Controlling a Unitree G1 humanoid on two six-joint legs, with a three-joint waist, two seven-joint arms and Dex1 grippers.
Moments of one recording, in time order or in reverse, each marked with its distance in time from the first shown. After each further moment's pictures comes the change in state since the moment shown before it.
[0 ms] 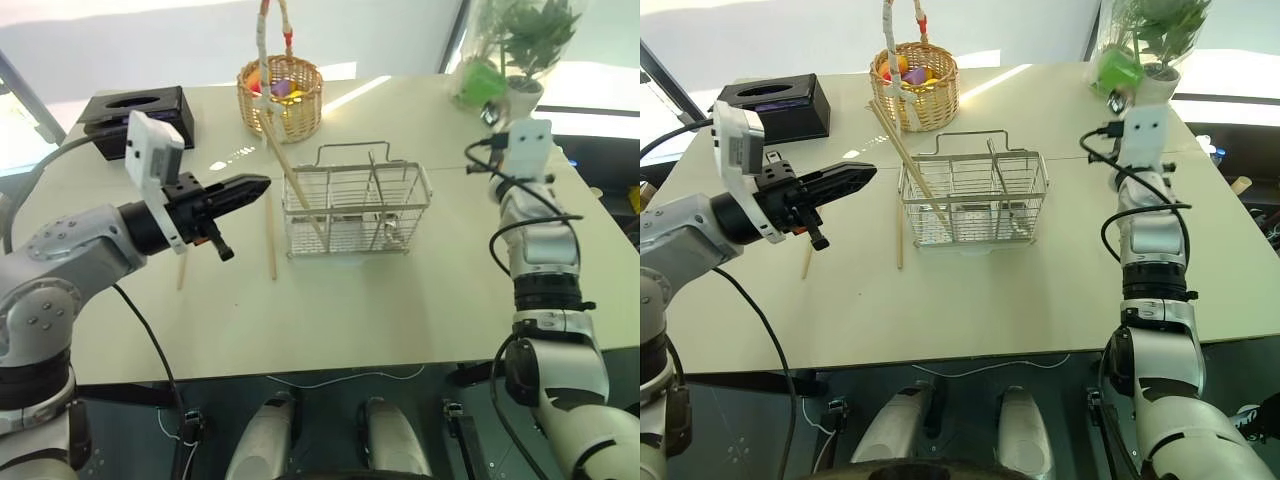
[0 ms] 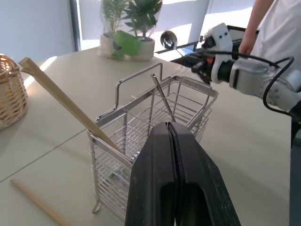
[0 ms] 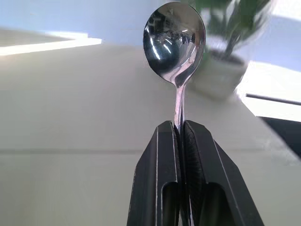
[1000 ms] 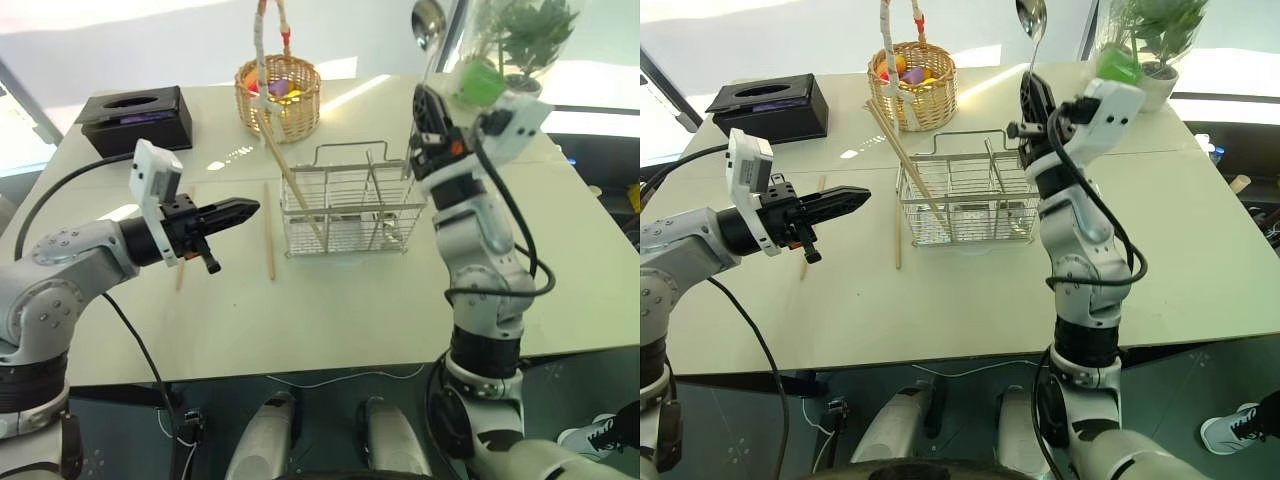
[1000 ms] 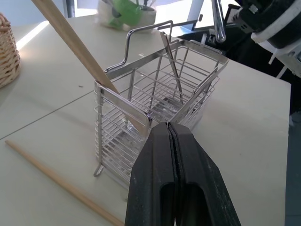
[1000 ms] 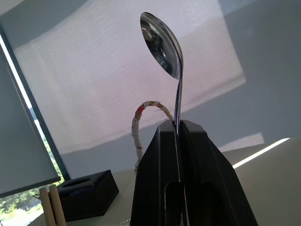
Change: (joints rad) left arm 0.058 0.019 -0.018 0.099 0.110 -0.022 -0.145; right arm 0.255 0.435 0.070 -0.730 0.450 0.092 0.035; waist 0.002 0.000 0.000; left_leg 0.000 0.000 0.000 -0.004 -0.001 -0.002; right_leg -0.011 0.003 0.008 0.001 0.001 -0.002
